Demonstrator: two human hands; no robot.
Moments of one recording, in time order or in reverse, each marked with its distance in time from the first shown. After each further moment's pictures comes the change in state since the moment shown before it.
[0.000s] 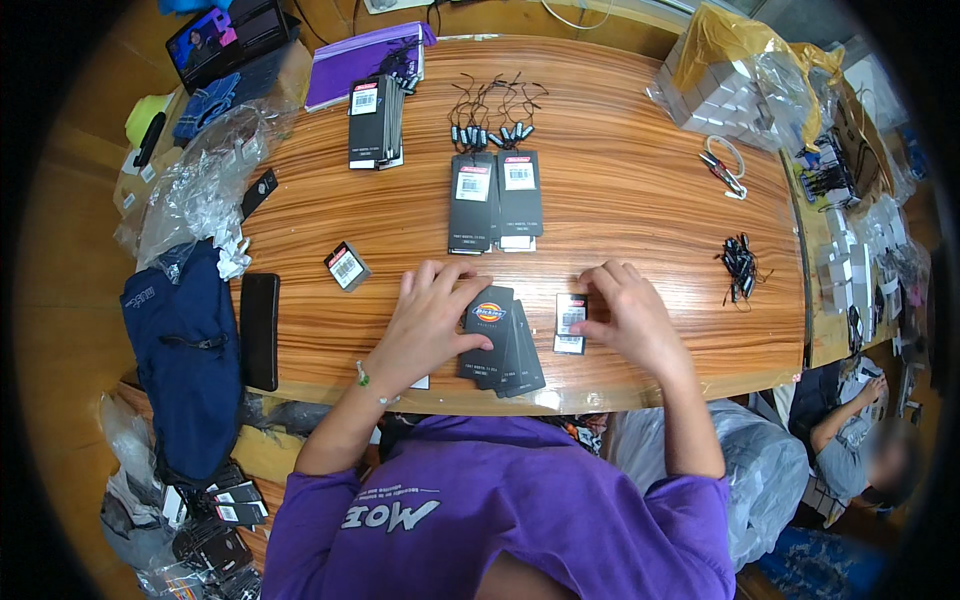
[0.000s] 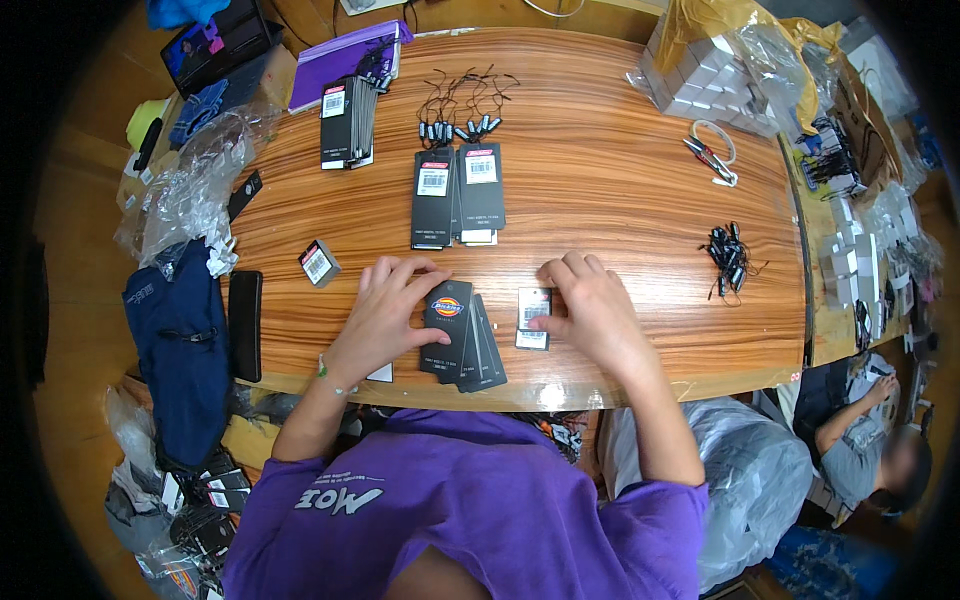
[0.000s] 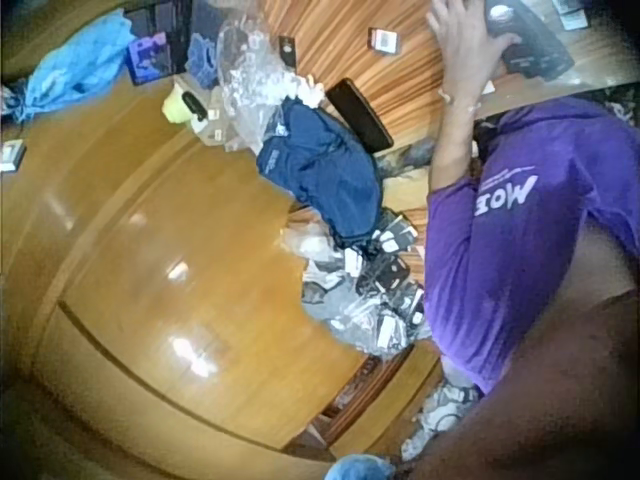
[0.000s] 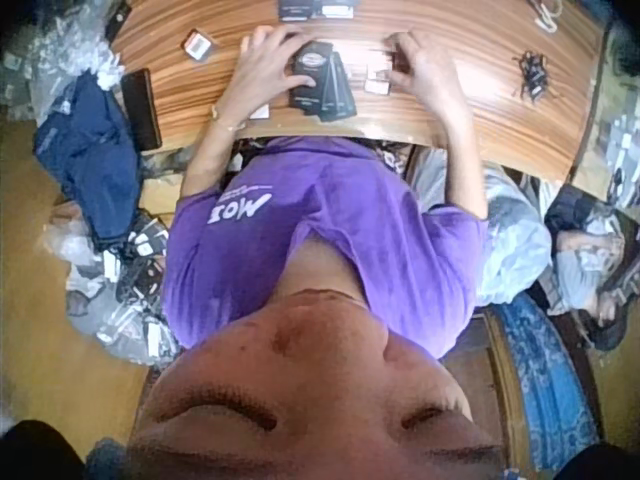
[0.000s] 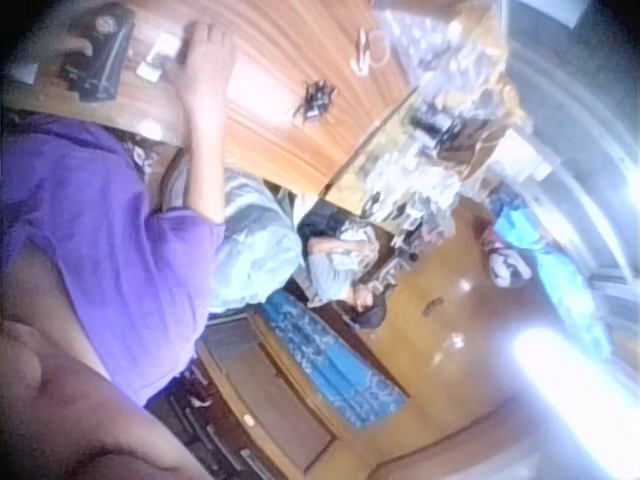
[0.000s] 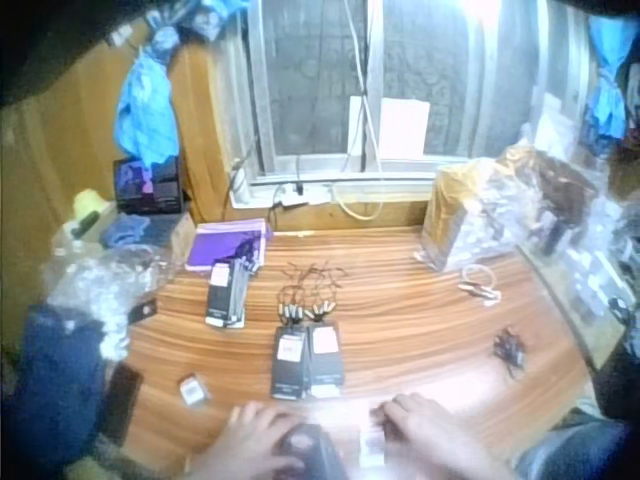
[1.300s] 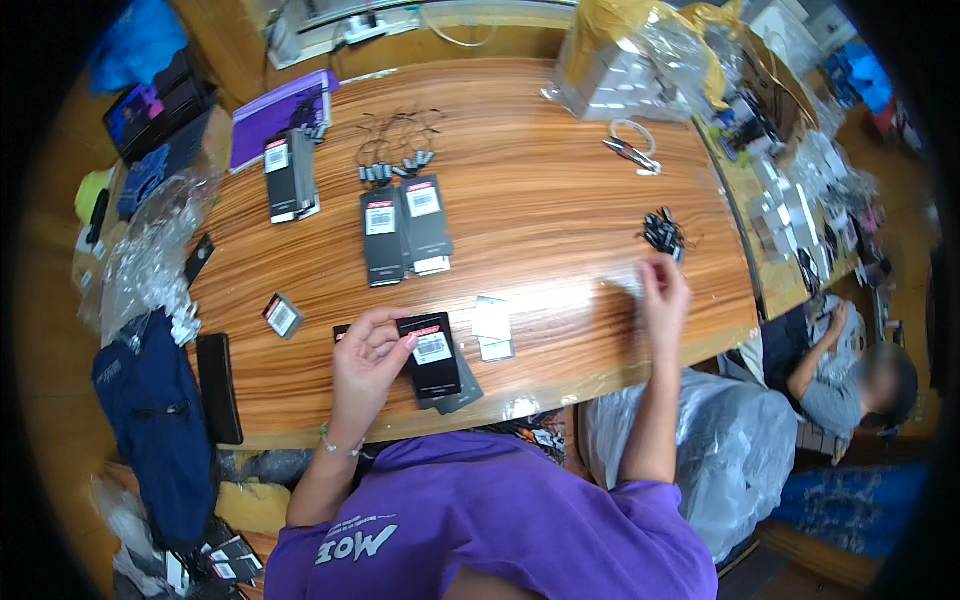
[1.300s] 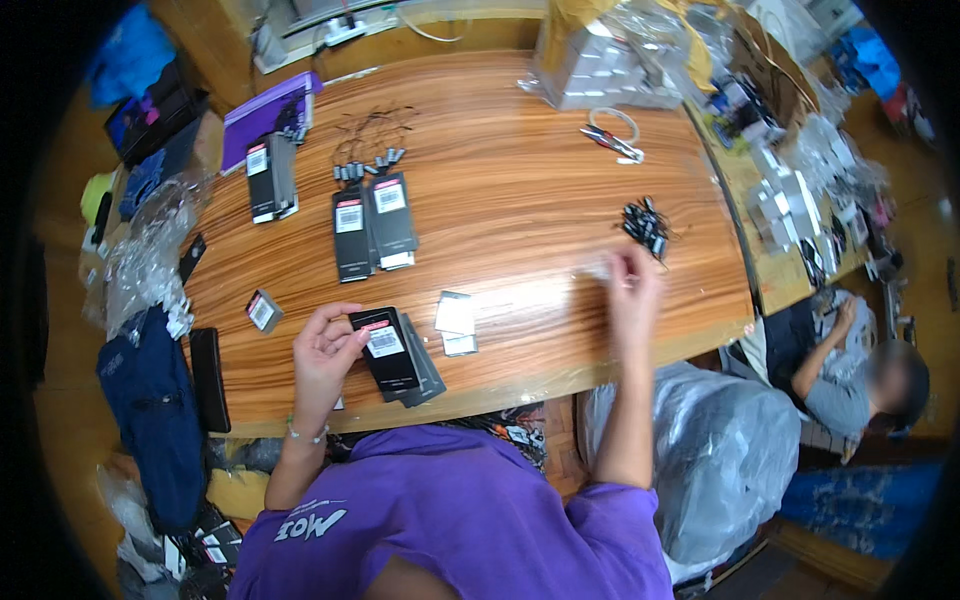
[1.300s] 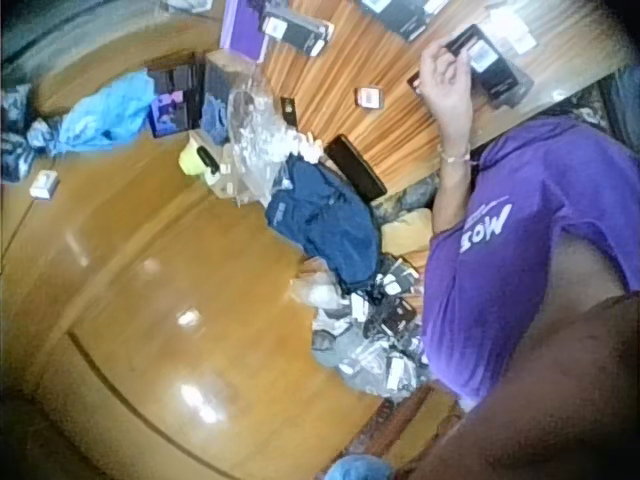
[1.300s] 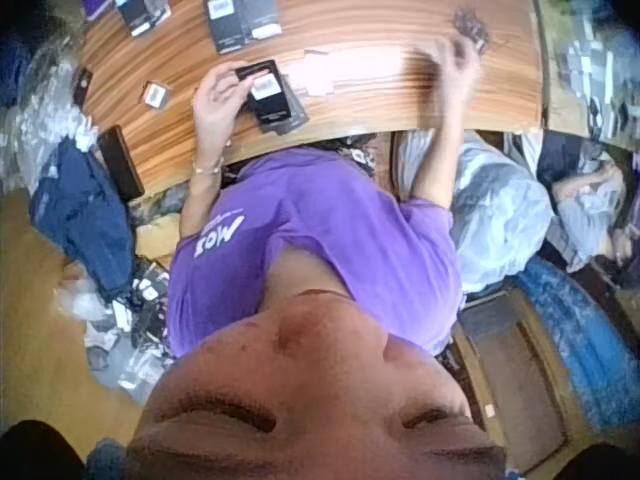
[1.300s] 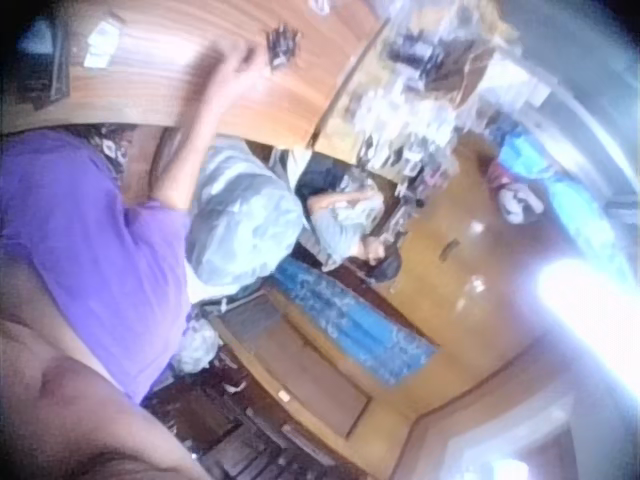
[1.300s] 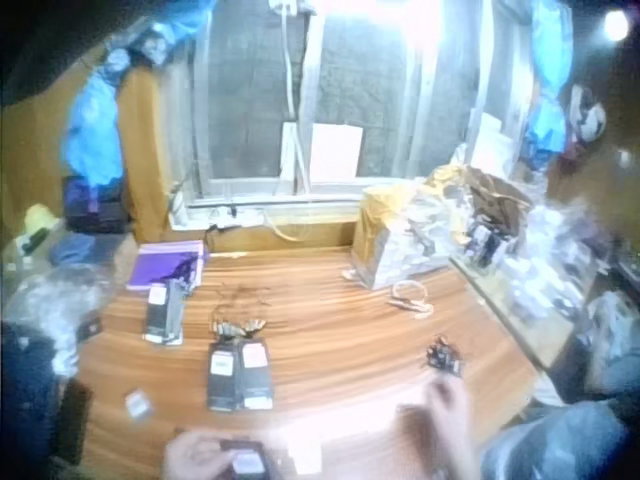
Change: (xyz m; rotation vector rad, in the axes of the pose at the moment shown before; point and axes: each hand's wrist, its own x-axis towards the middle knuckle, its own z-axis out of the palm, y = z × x) left_hand -0.008 0.031 0.018 -1.168 0.234 -0.281; right_hand -0.069 0.092 -0.019 0.151 0.871 0.451
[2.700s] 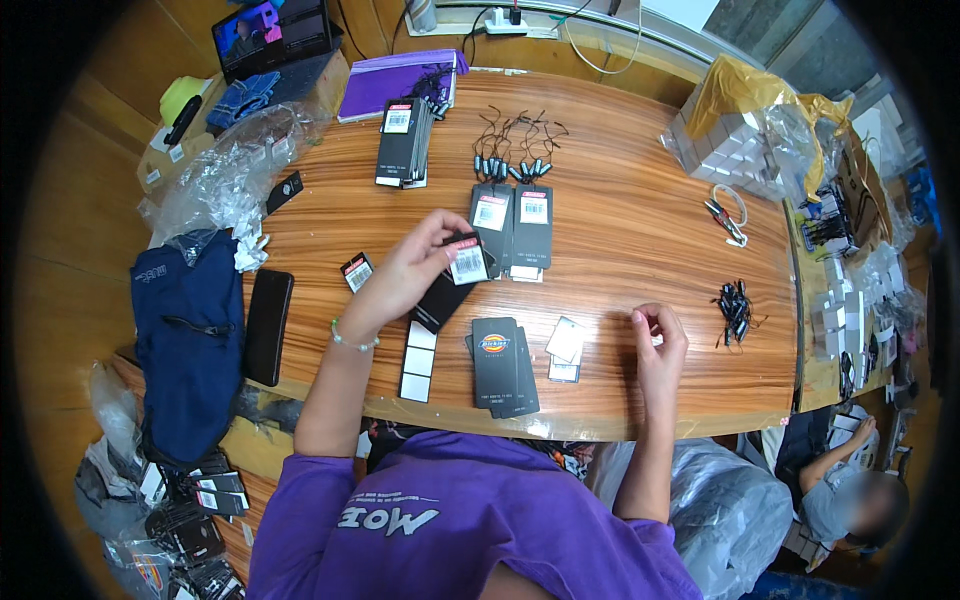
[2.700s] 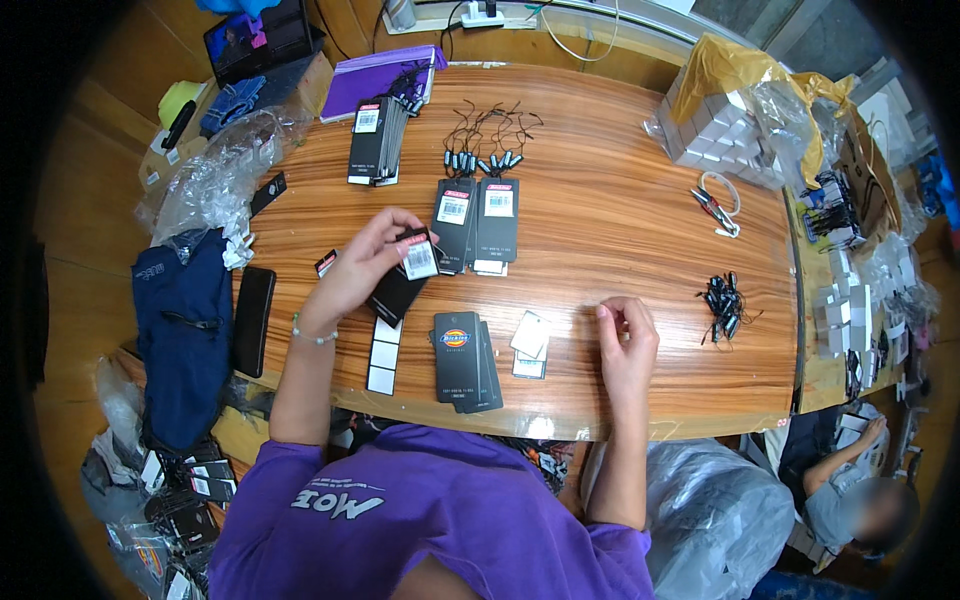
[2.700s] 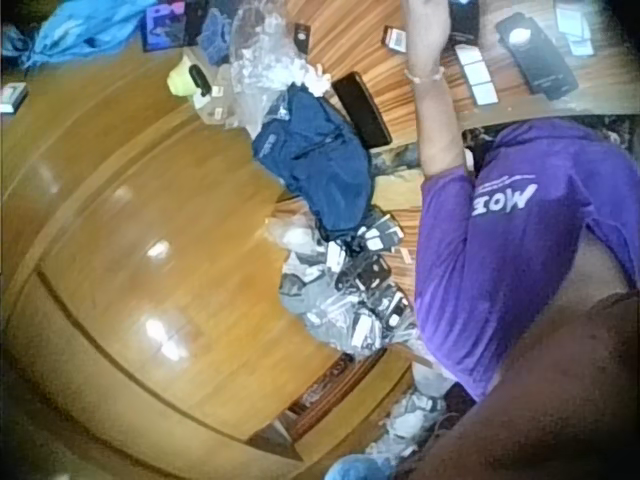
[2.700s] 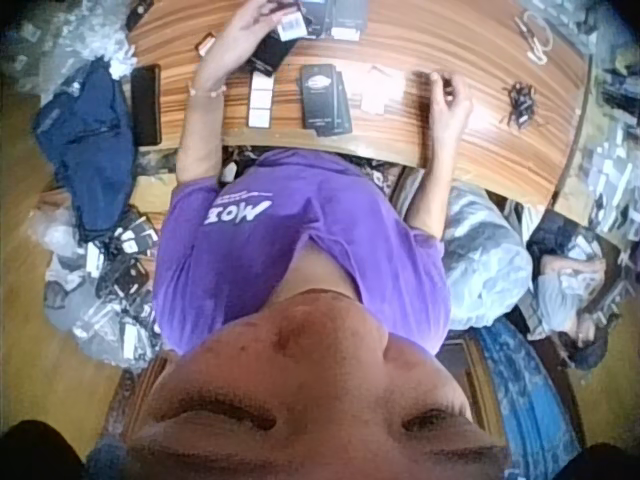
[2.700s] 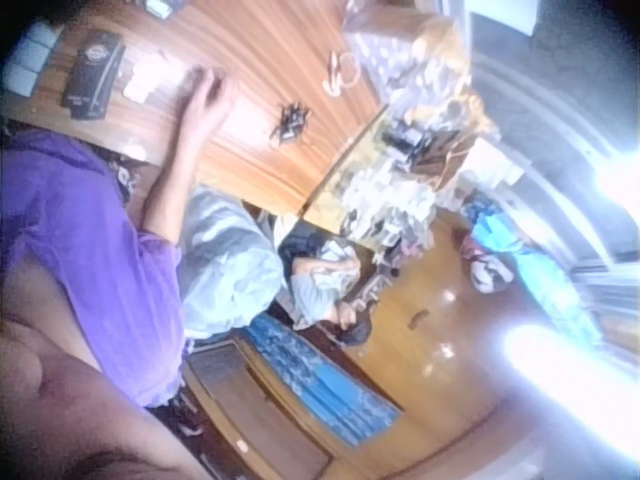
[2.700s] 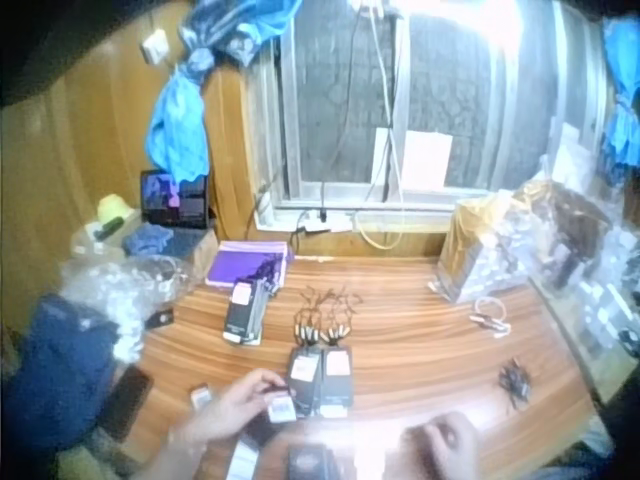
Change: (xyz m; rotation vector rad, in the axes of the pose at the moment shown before) left_hand 0.069 0.030 -0.064 0.153 -0.186 0.037; right_hand -0.023 -0.065 0.056 0.187 -0.323 -0.059
